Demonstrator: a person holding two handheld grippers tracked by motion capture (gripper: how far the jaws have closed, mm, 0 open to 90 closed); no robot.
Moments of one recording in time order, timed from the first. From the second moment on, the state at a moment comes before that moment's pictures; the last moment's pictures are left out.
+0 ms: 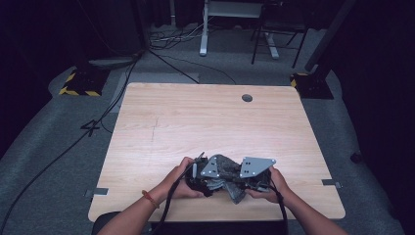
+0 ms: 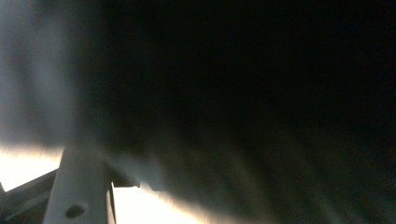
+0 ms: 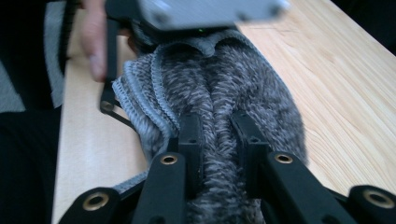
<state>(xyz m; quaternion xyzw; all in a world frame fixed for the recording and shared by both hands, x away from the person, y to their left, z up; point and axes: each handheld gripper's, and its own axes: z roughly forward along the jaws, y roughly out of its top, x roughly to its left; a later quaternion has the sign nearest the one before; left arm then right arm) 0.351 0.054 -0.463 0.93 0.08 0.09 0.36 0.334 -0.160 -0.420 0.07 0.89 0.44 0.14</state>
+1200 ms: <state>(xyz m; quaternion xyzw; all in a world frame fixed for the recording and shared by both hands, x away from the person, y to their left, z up) 0.345 0.054 -0.450 0.91 0.07 0.12 0.38 0.354 -0.193 -0.437 0.12 0.89 0.44 0.09</state>
